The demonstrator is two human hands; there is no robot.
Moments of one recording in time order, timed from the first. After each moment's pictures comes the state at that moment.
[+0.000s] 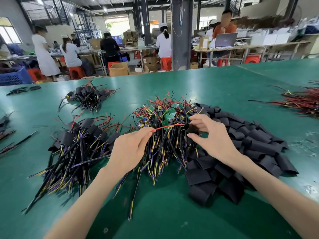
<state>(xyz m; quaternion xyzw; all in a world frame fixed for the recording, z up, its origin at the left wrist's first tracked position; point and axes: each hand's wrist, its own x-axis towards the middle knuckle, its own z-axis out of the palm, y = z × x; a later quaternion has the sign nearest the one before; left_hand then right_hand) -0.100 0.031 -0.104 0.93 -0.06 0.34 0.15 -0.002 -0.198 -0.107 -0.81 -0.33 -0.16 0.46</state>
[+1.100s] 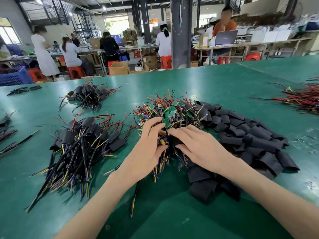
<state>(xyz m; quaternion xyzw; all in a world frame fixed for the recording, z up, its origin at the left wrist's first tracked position) -0.103 -0.001 -0.108 0.92 -0.16 0.27 0.24 -0.035 -0.183 -0.100 -0.79 -0.53 -0.28 0.12</state>
